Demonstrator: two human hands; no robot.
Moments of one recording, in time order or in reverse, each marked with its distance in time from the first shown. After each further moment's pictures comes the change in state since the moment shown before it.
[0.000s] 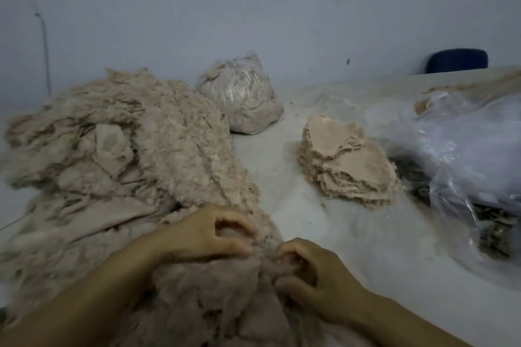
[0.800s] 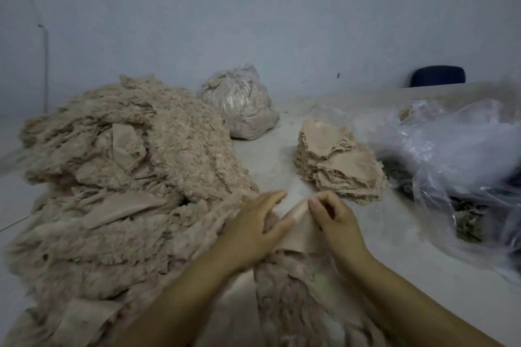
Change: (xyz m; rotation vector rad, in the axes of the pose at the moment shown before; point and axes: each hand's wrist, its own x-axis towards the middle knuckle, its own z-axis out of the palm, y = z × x) left_hand 0.019 0.019 0.070 0.185 0.409 0.034; right_hand 0.016 -0.012 -0.011 0.267 0.650 0.227
